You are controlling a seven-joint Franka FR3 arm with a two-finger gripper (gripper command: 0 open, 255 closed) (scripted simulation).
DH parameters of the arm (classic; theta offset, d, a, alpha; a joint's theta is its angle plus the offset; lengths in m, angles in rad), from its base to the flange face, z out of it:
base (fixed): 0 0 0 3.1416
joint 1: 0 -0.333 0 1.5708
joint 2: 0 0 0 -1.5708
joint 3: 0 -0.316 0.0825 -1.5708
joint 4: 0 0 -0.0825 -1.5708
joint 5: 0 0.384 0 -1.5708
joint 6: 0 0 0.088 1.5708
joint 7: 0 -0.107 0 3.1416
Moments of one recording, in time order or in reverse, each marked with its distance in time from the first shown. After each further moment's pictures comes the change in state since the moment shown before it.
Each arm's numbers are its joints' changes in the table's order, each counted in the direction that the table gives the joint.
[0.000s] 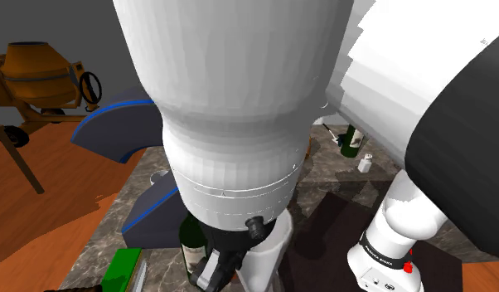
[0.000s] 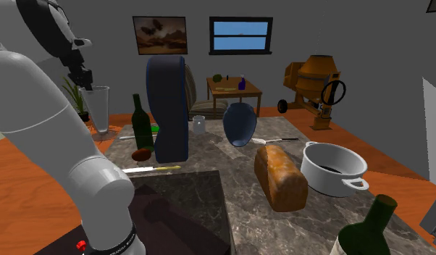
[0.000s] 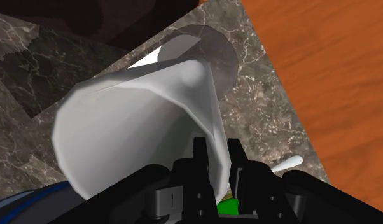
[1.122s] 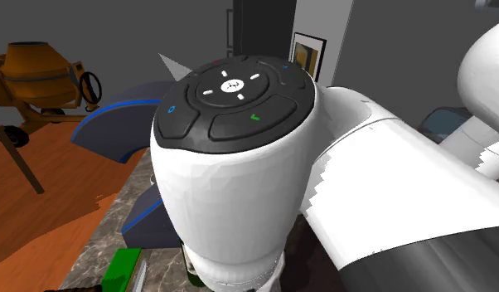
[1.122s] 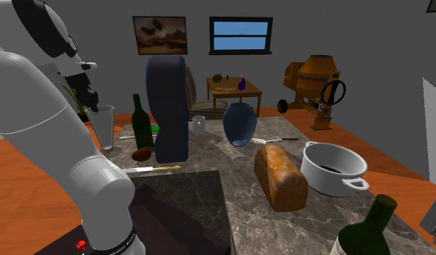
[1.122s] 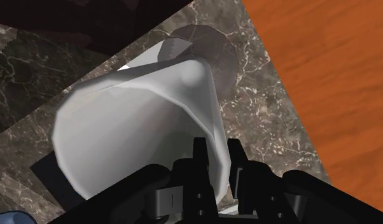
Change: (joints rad) arm -0.012 -0.011 -0.024 -0.230 0.017 -0.224 -0.021
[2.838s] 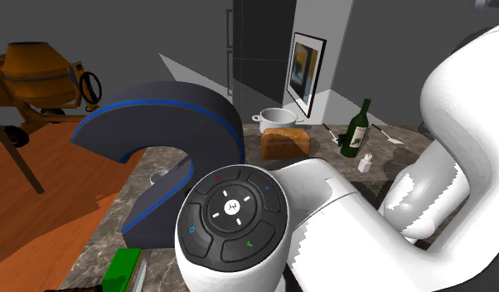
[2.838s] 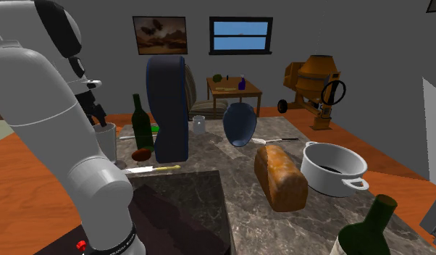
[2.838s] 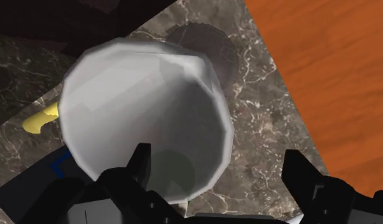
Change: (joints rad) arm 0.051 0.086 -0.102 -0.144 -0.068 -0.189 -0.081
